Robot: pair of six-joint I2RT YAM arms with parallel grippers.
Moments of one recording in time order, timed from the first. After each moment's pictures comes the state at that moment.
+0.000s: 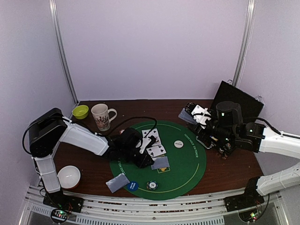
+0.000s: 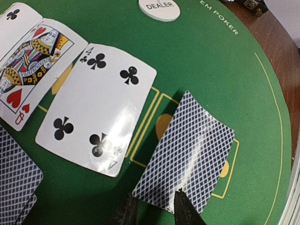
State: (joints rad) left arm -0.95 1.88 0.94 0.11 0.22 -0.27; right arm 0.86 1.08 0.81 -0.12 0.31 -0.41
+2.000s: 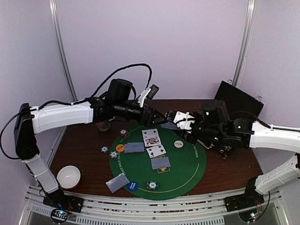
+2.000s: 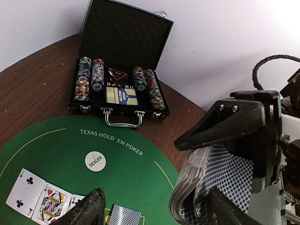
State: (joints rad) left arm -0.84 1.70 1.38 -0.10 0.54 -0.25; right arm 0.97 1.24 0.94 -0.15 0.22 -0.56
